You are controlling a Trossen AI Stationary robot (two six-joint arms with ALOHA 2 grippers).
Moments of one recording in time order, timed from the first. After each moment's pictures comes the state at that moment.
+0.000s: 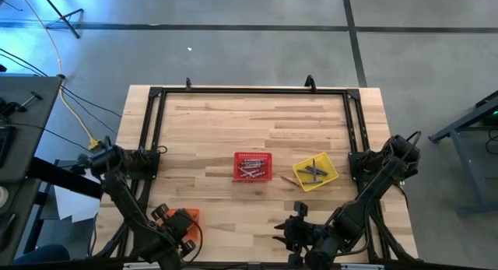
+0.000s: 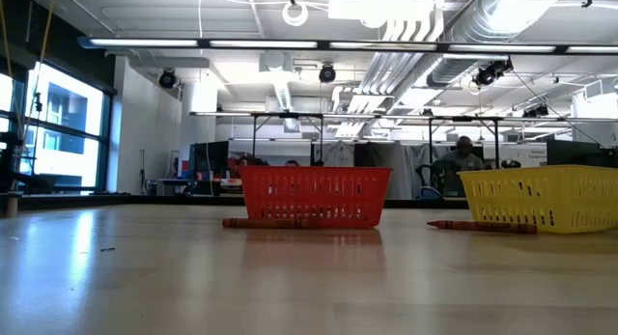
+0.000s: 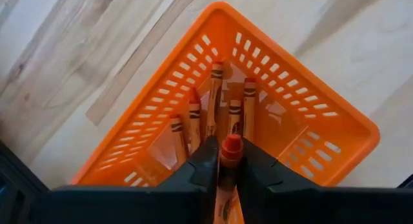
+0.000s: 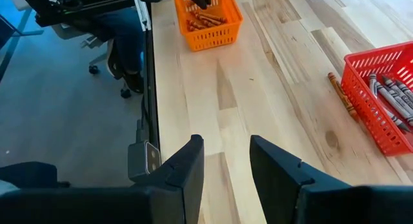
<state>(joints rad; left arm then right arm) -1.01 1.89 1.40 -1.24 -0.28 -1.72 0.84 1.79 1.50 -0.59 0.65 0.83</state>
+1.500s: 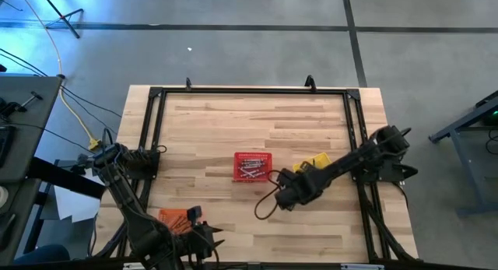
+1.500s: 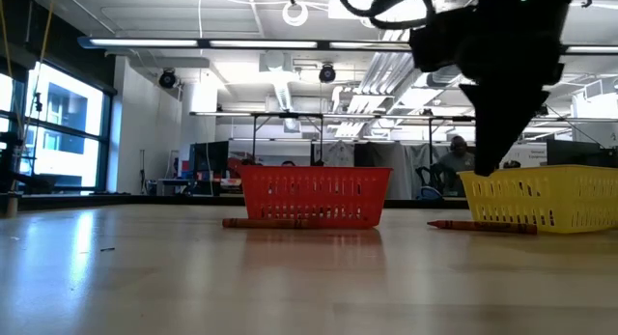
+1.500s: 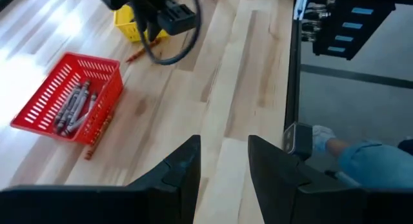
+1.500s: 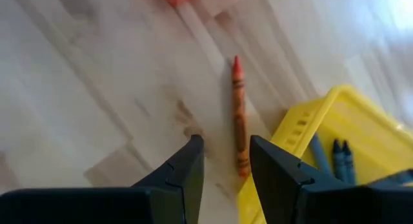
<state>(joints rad) -0.94 1.89 1.78 -1.02 -0.82 -0.97 0.44 1.79 1.23 -0.97 0.30 1.01</state>
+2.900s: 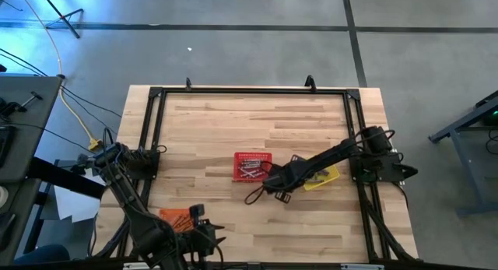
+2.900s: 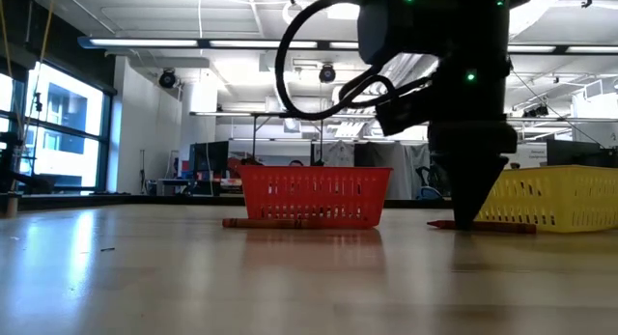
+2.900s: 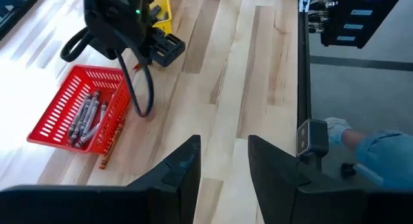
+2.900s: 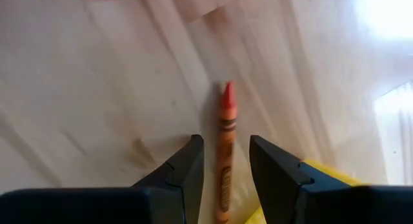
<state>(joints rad) -0.92 1.89 1.78 -1.02 -0.82 -0.89 0.28 1.93 1.23 -0.90 0.19 0.72</state>
